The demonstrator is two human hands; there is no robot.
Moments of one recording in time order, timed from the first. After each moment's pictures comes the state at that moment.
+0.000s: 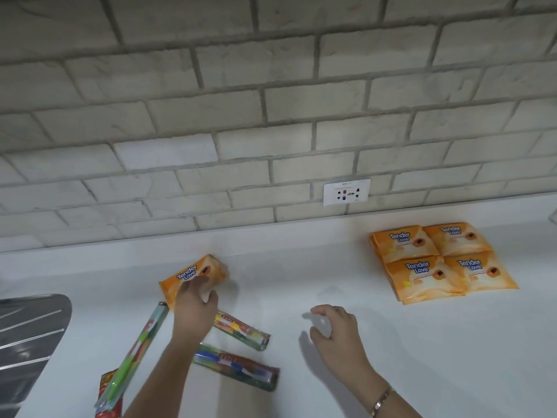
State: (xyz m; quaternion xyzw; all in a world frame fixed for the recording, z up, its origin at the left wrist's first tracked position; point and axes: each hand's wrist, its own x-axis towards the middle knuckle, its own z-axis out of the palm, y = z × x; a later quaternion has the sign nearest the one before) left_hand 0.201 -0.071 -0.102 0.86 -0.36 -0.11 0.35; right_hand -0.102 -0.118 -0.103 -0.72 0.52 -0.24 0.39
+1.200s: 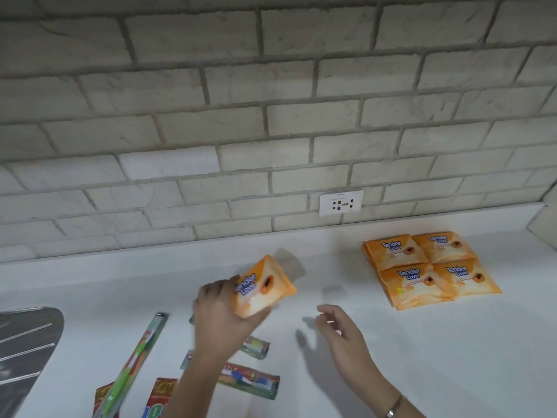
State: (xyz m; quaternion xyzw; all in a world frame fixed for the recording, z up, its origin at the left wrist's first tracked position) left_hand 0.141 -0.067 -0.065 0.78 -0.54 0.09 0.30; right_hand -0.105 -0.104 -0.069 -0.57 0.53 -0.33 0.53
